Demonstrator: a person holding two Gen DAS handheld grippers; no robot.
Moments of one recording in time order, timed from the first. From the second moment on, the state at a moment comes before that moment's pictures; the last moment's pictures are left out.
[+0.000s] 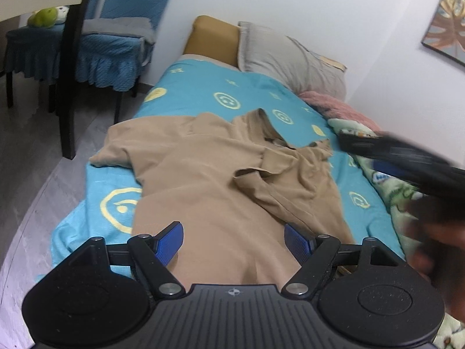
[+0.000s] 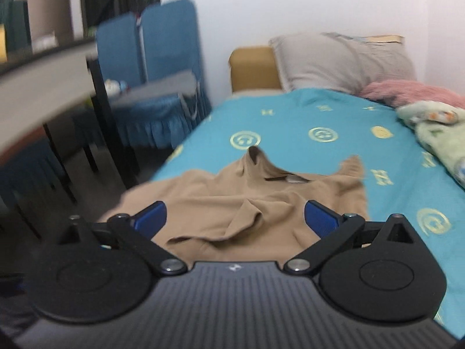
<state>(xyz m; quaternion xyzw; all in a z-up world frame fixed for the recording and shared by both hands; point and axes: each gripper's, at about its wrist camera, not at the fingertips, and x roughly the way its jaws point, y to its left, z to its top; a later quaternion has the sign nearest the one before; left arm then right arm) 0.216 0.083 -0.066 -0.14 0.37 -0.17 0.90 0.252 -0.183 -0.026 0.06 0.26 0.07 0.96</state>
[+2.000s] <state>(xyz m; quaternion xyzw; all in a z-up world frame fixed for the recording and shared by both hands) 0.085 -0.024 -0.107 -0.04 0.56 -0.26 0.79 0.019 -0.294 -0.045 0.19 0.24 -0.10 0.94</state>
